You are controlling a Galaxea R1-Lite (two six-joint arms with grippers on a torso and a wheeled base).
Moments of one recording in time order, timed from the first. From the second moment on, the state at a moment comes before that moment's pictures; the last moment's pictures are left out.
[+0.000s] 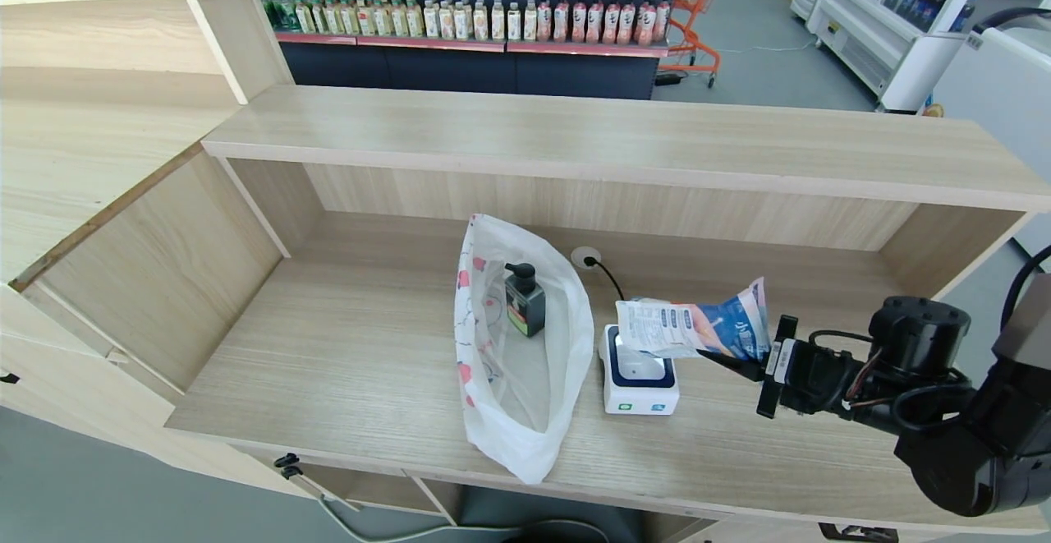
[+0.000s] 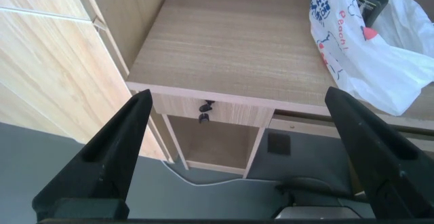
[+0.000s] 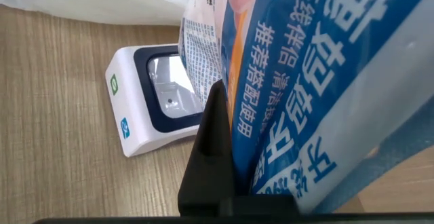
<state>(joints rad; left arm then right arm) 0.00 0.00 0.00 0.00 0.02 0.00 0.09 2.07 -0.45 -1.46 0.80 -1.02</state>
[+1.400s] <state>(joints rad) 0.00 0.00 0.00 0.00 0.02 0.00 0.09 2.12 -0.52 -1.38 0.87 -1.02</state>
